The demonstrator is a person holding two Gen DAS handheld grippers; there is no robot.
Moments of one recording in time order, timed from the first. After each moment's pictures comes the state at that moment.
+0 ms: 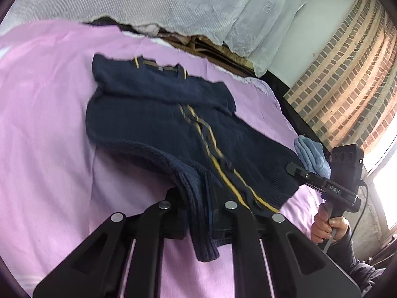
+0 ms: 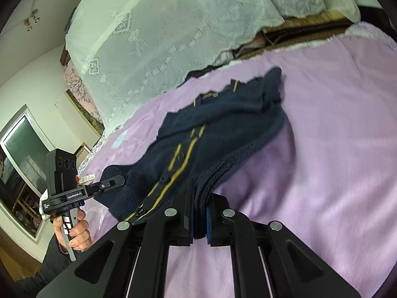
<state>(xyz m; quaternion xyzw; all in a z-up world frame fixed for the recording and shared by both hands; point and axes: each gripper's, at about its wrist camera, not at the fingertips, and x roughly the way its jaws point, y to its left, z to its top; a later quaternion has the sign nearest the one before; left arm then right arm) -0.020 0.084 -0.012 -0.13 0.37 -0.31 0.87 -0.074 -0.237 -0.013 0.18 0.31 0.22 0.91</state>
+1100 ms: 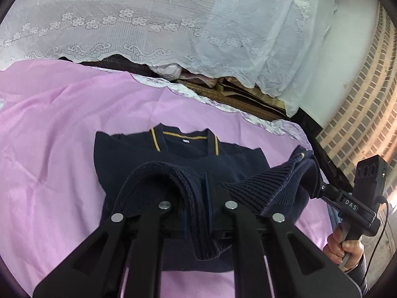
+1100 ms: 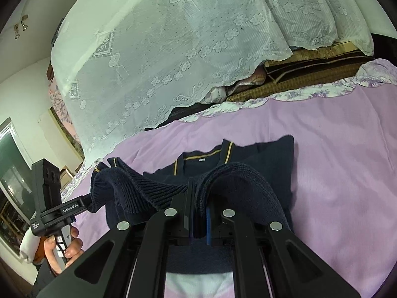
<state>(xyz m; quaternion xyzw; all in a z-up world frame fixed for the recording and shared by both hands) 0.124 0.070 0.039 -0.13 0.32 -0.23 0.91 0.083 -0.226 0.038 0.18 0.26 0.17 0.93</state>
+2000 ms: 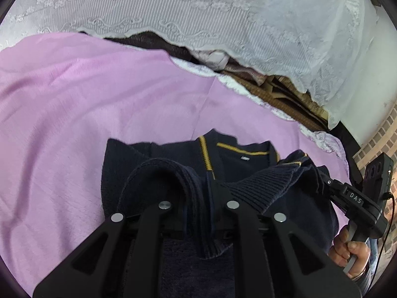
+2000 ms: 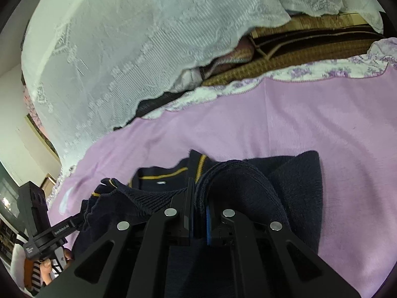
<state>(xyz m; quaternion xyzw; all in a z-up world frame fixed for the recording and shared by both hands) 0.228 0.083 -0.027 -0.16 0.36 -0.15 0.91 0.227 -0.222 -0.018 0.19 0.32 0.13 0.92</state>
